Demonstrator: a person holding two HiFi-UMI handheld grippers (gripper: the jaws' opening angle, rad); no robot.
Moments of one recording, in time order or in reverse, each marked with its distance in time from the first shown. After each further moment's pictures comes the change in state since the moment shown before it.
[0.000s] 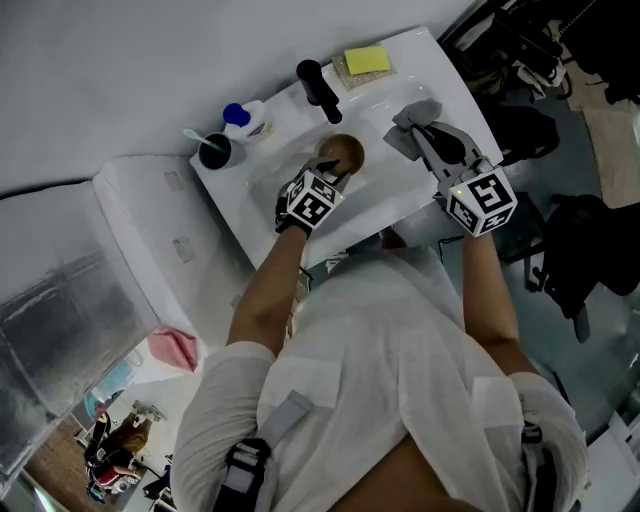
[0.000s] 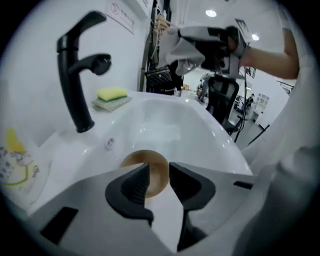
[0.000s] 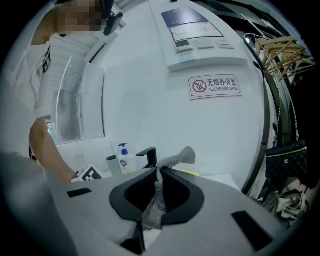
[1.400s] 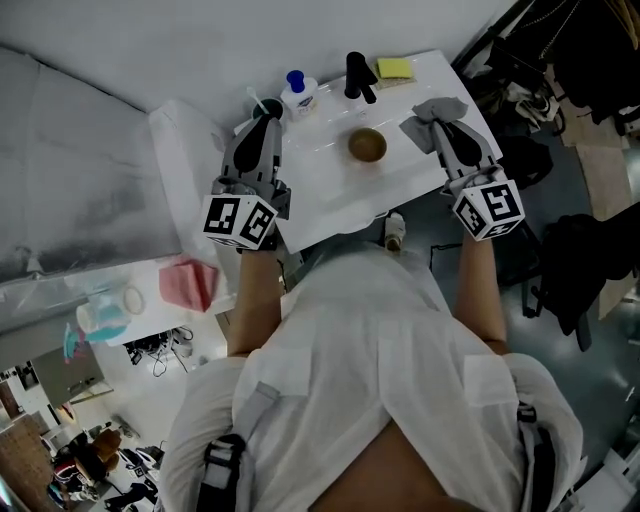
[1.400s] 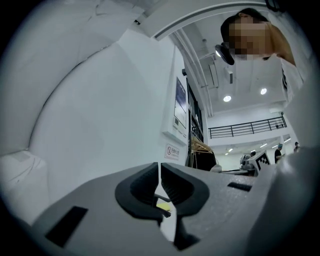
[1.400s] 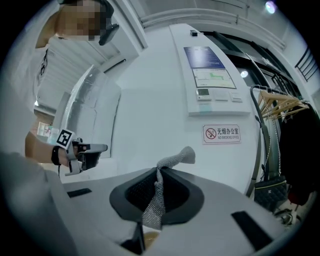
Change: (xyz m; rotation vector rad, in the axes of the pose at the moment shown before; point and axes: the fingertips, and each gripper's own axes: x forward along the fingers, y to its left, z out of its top) left arm -0.411 0.031 0.073 -0.273 -1.114 0.421; right arm -0.069 0.120 0.097 -0.120 -0.249 -0.111
